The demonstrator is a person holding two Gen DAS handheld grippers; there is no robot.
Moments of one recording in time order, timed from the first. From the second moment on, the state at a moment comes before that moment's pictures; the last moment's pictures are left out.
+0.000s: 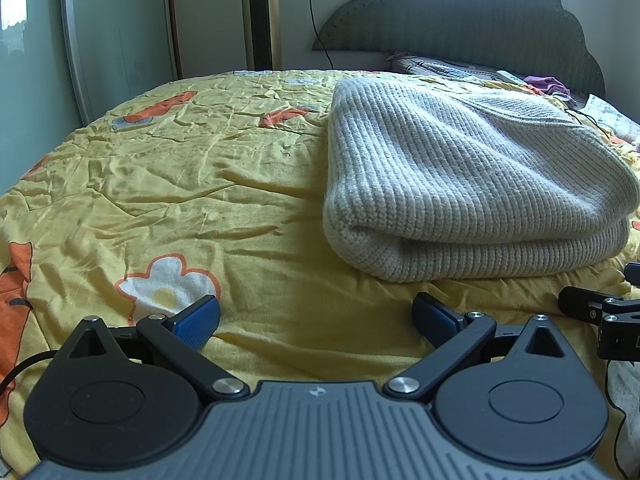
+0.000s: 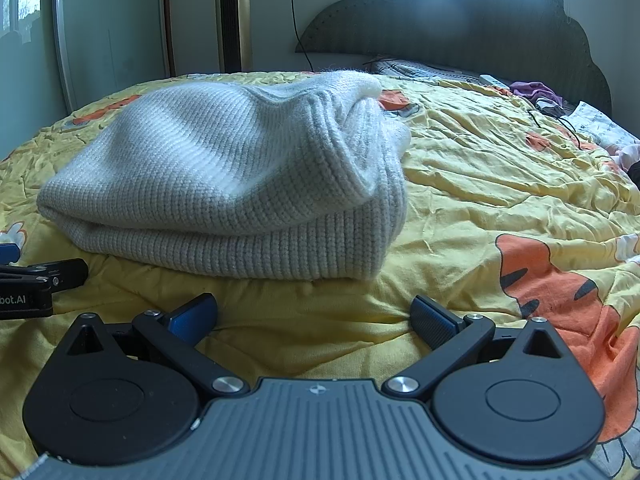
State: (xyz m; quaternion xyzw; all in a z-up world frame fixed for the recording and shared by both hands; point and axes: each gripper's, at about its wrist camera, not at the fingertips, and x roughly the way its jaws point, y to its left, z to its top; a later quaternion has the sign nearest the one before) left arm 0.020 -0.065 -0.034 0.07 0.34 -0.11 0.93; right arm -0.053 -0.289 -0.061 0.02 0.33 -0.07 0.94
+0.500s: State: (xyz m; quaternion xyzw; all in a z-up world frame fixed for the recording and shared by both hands) left arm 0.020 -0.064 -0.034 0.07 0.34 -0.11 0.93; right arm -0.052 -0.290 -0.061 0.02 0.33 -0.07 0.94
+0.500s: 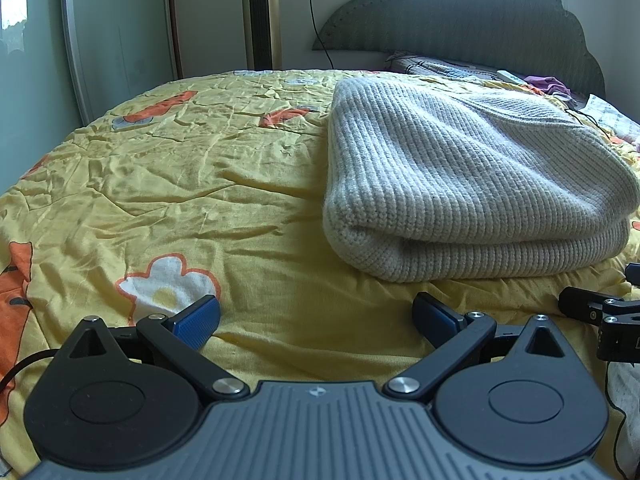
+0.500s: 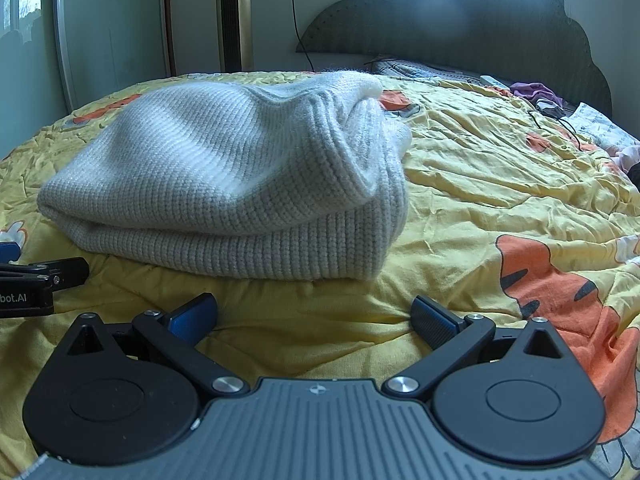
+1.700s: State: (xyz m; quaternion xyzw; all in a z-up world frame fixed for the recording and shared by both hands) left arm 0.002 -0.066 -0.018 0.08 0.35 -0.09 0.93; right arm -0.076 -0.276 -0.044 0.03 0.35 -0.07 0.93
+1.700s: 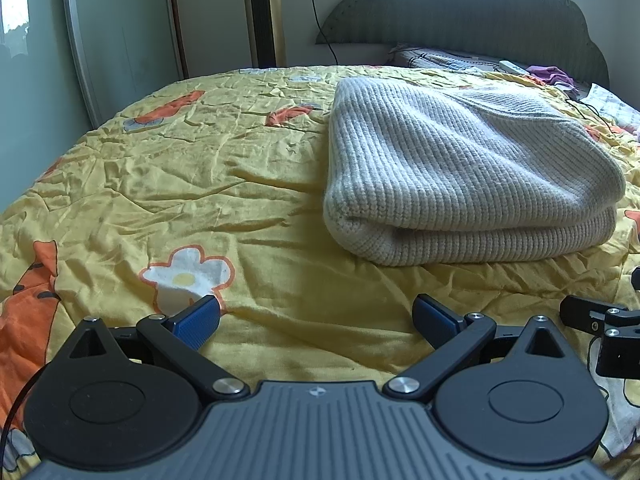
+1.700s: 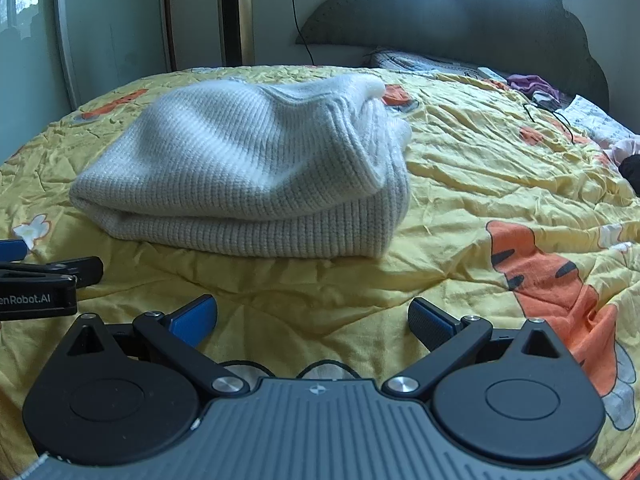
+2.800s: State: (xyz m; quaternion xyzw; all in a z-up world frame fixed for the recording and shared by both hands) left arm -0.006 -0.066 -0.010 0.08 0.34 -0.09 0.93; right arm -0.080 -0.278 -0.031 0.05 0.35 -0.06 0.93
